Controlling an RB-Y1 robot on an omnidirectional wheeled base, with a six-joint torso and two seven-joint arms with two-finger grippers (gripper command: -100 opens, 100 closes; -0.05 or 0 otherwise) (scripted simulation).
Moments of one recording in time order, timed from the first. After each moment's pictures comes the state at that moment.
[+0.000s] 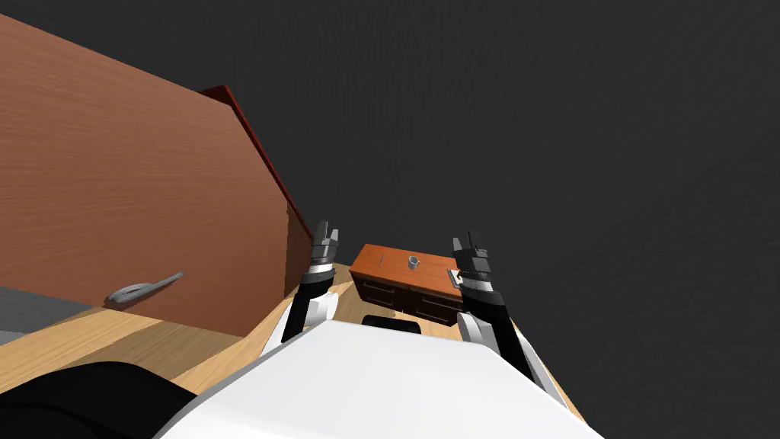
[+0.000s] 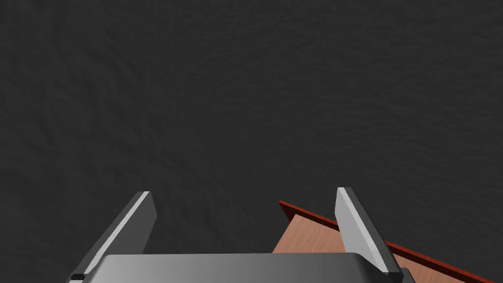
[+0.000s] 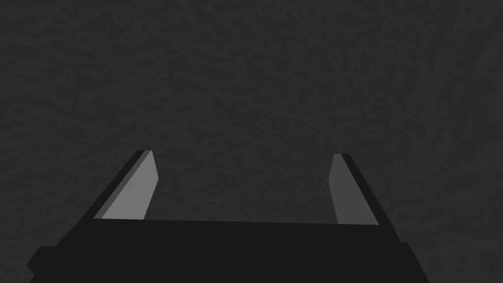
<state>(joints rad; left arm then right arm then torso) 0.51 -0.05 0.02 -2.29 -0.04 -0.46 -0.11 0.51 -0.04 0.03 -2.32 0.11 -0.37 -0.09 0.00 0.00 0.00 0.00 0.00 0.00</state>
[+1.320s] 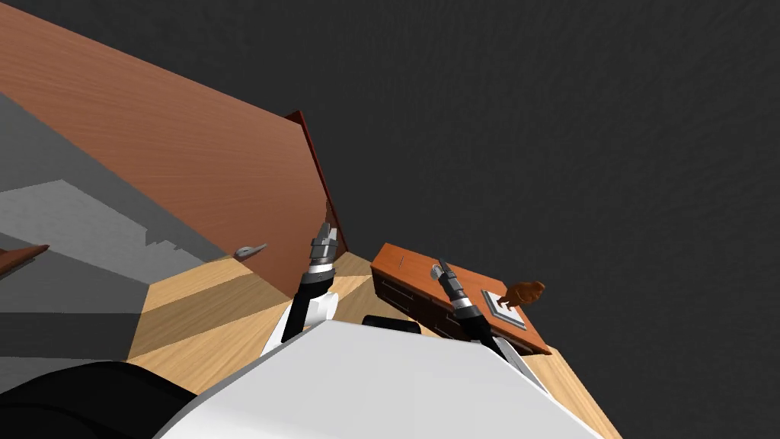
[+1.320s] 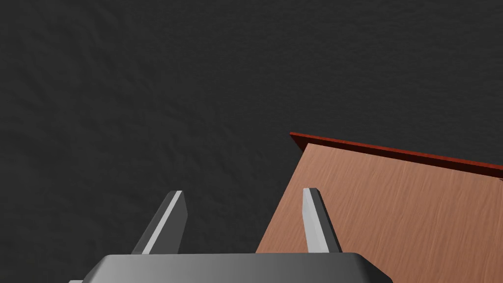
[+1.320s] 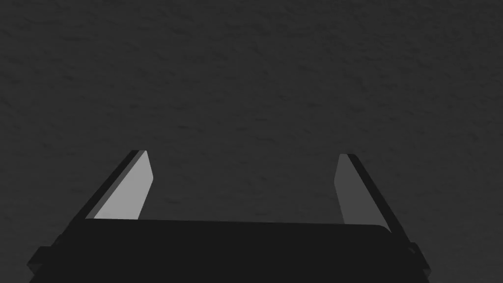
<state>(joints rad) 0.51 -0.05 0.02 -2.29 -0.04 -0.46 -0.11 0.54 -0.36 0.14 -1.94 0.15 -0.38 -0.24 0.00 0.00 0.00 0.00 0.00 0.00</state>
